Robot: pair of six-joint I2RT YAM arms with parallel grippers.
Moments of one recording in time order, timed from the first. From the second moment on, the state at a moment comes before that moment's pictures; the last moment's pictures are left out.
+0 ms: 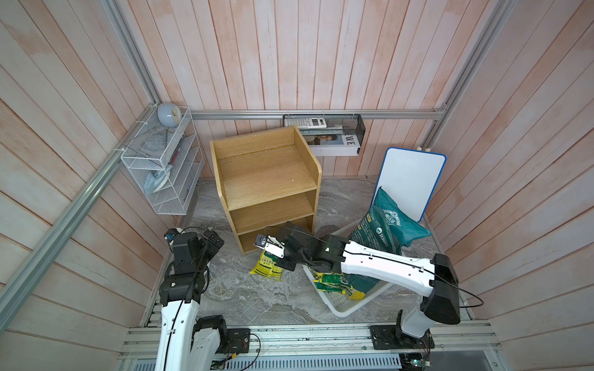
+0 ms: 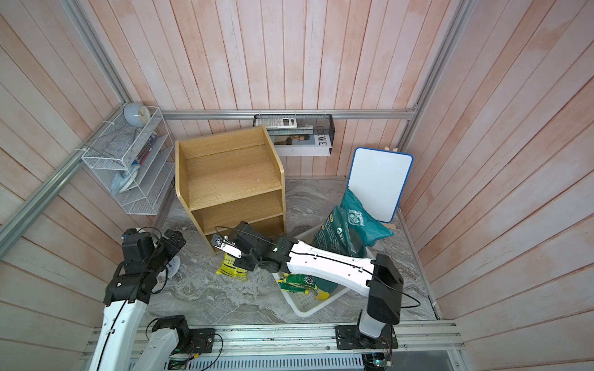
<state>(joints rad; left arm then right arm) 0.13 0.69 0.73 -0.66 -0.06 -0.70 1.20 1.62 1.47 -0.59 0.18 -0.26</state>
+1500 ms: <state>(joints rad) 0.13 0.73 0.71 -0.61 -0.03 -0.72 1.21 1.16 1.49 -1.53 0.10 0.18</state>
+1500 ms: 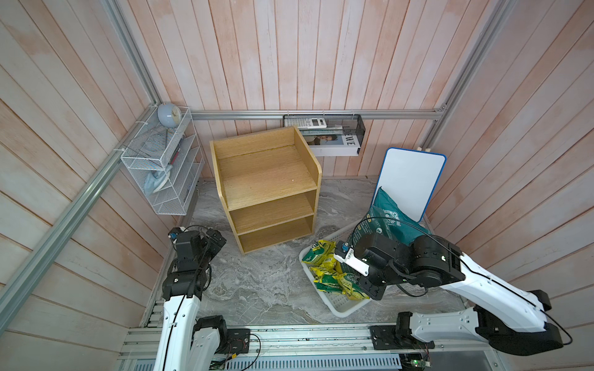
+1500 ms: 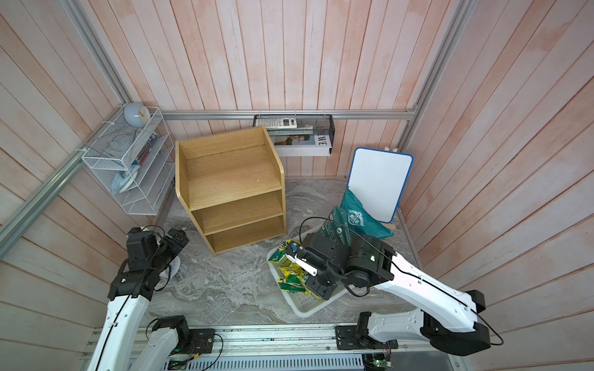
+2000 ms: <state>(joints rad) 0.13 0.70 0.71 -0.61 -0.03 -0.73 1.09 1.33 1.22 -1.30 0.22 0.27</state>
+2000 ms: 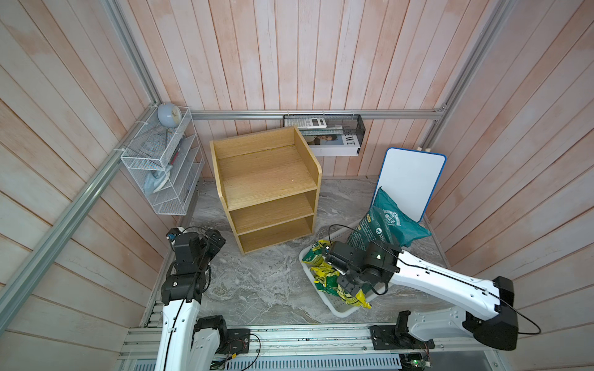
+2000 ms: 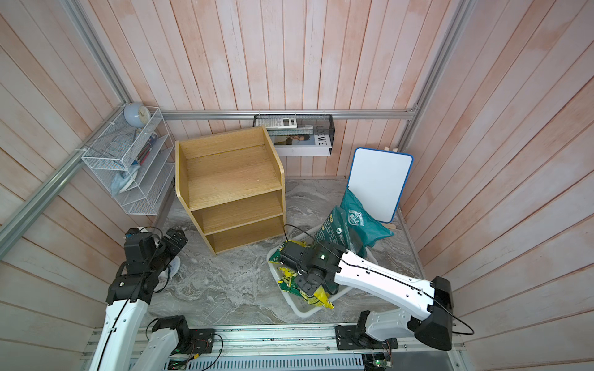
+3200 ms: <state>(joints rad) 0.13 0.71 0.67 -0.55 -0.20 -0.56 0.86 1.31 1.51 -1.00 0.43 0.18</state>
